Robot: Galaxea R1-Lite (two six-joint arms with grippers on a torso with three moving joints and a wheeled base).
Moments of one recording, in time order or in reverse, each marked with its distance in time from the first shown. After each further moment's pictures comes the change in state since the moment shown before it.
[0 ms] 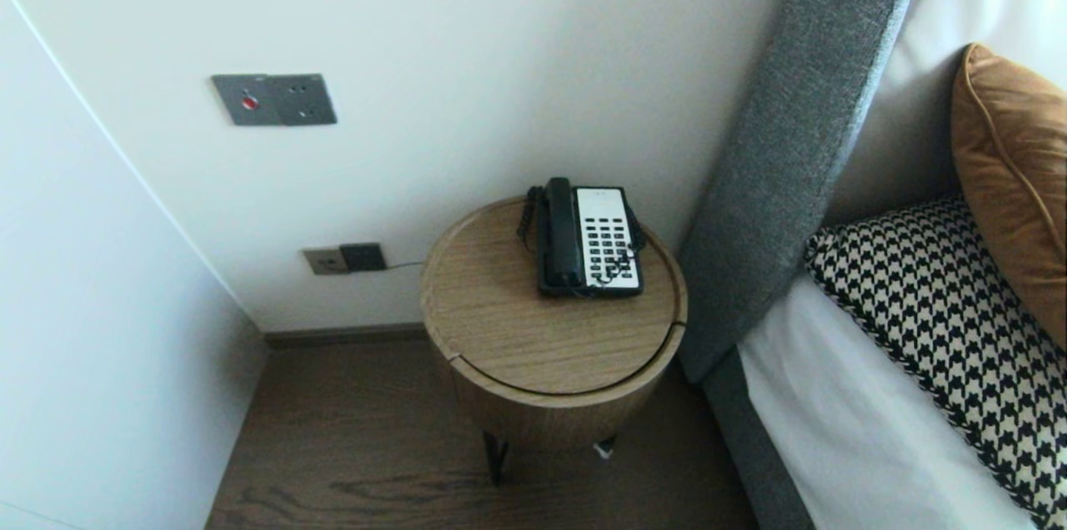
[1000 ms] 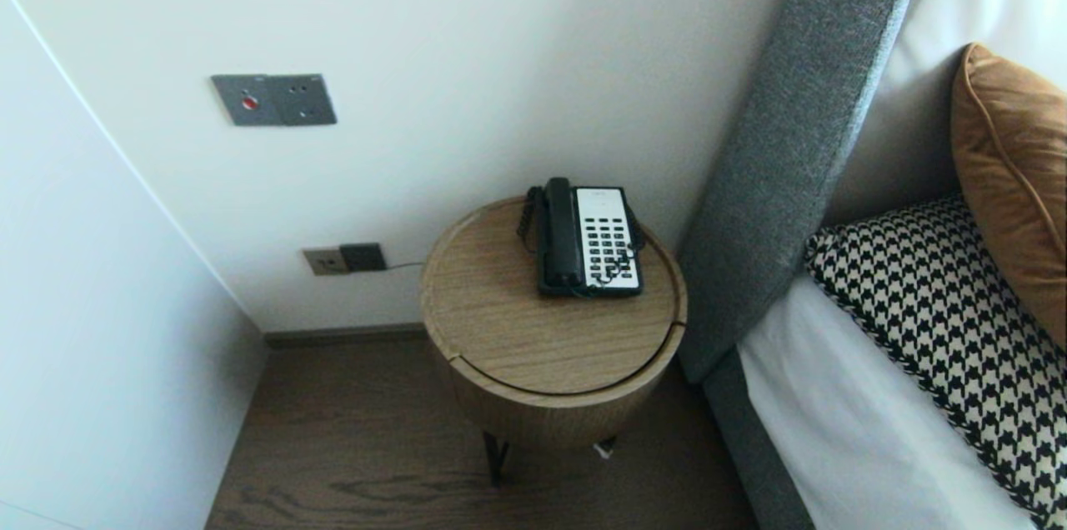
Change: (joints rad) left arm -0.003 -0.042 0.018 0.159 -0.250 -0.200; right arm 0.000 0.000 0.000 0.000 0.000 0.000
